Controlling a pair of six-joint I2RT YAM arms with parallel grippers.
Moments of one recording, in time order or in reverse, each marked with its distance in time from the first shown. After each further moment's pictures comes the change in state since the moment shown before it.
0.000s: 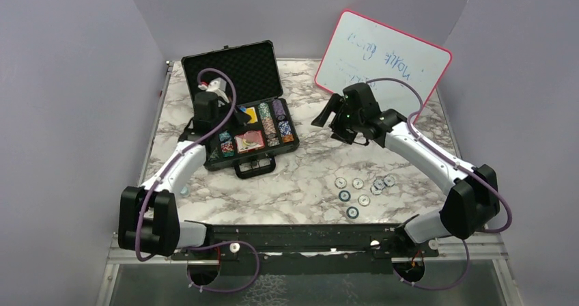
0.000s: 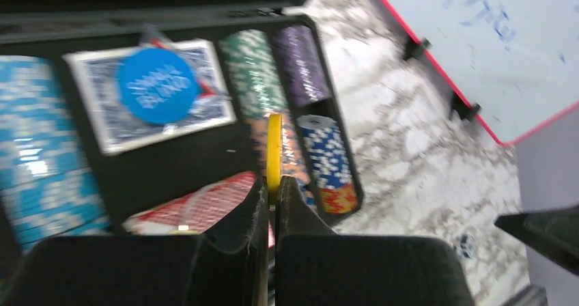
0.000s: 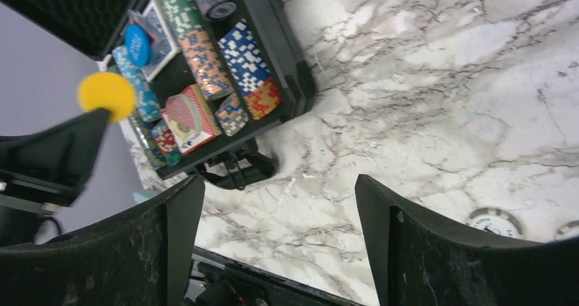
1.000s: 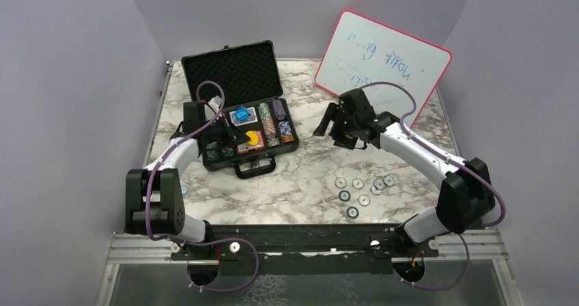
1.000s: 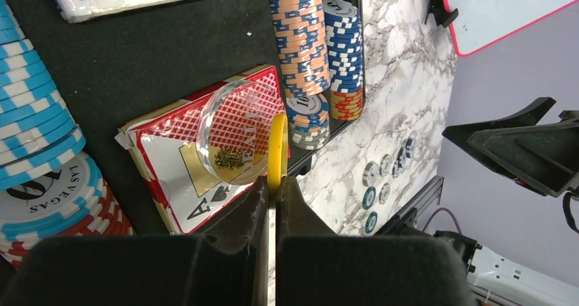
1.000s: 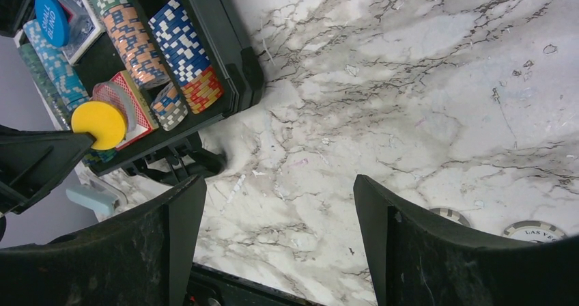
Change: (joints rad) left arm 0.240 0.124 -0.016 -0.200 0.450 0.015; right arm 0.000 0.037 -0.063 -0.008 0.009 -0.104
